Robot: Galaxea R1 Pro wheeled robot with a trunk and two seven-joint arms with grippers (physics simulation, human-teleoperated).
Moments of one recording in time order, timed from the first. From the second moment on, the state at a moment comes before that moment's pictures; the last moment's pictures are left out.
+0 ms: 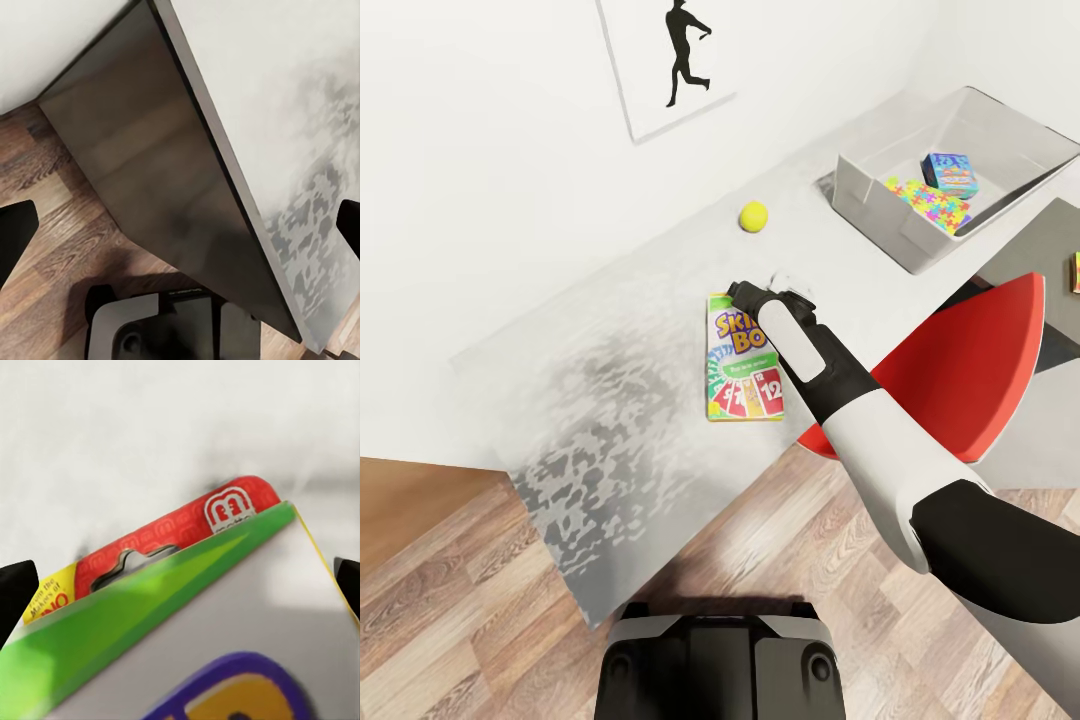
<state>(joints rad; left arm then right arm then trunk) -0.53 1.11 0.56 -0.93 0.17 0.99 -1.57 -1.36 0.17 0.42 -0.83 -0.94 0.31 -0.63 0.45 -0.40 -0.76</state>
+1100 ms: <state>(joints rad) -0.53 1.11 0.56 -0.93 0.17 0.99 -1.57 -1.38 0.17 0.42 -0.84 -0.96 0.34 -0.70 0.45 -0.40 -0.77</state>
